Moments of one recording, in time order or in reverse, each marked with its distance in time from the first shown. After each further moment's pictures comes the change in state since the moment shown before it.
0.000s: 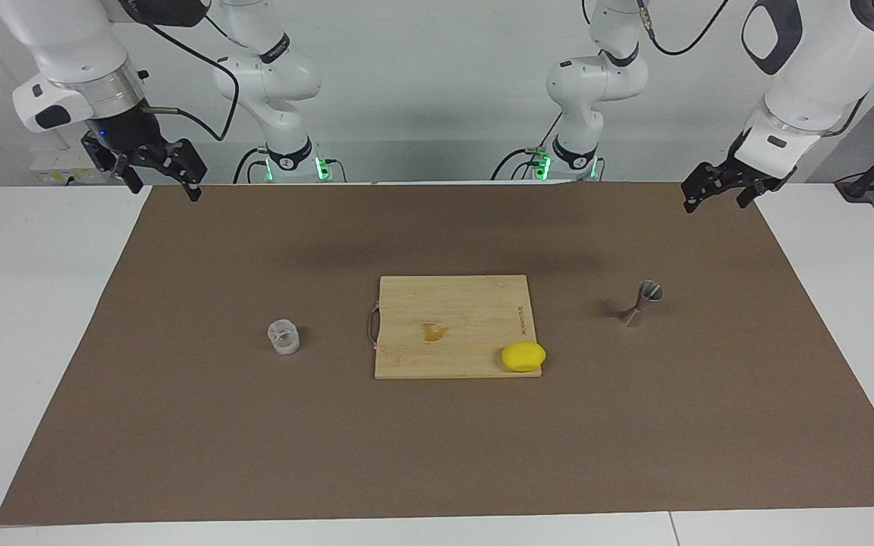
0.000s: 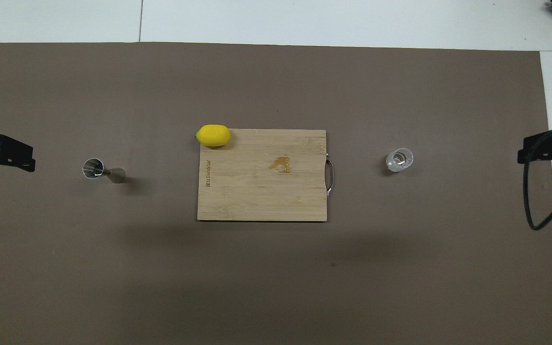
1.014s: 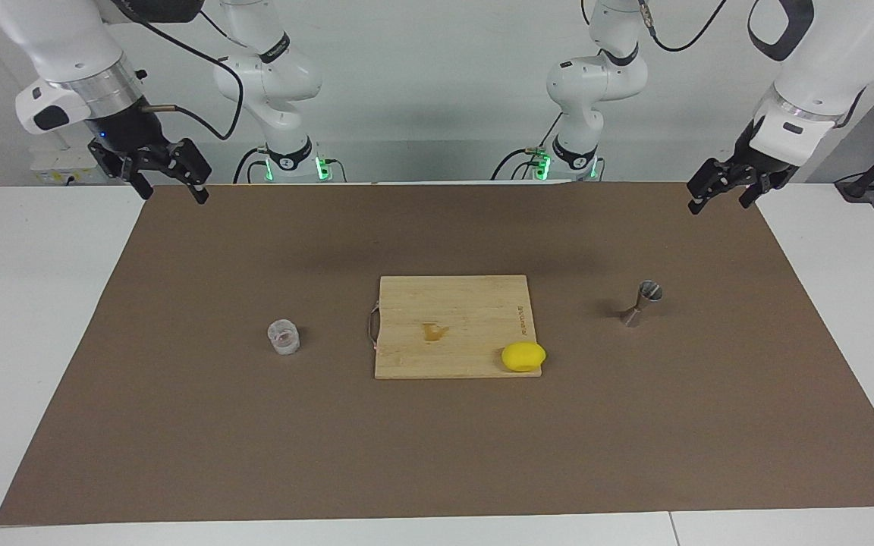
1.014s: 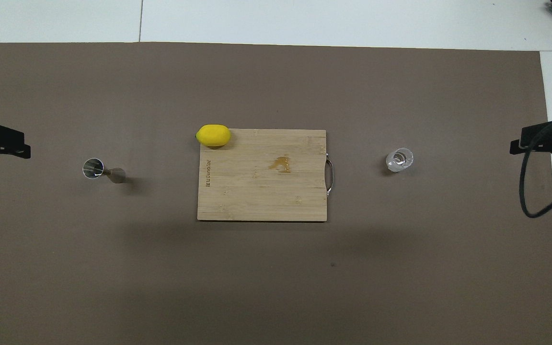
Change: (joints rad) left arm 0.036 -0.018 -0.013 0.003 -0.065 0.062 -0.033; right arm -0.063 -0.007 -0.008 -0.076 0.166 0.108 0.025
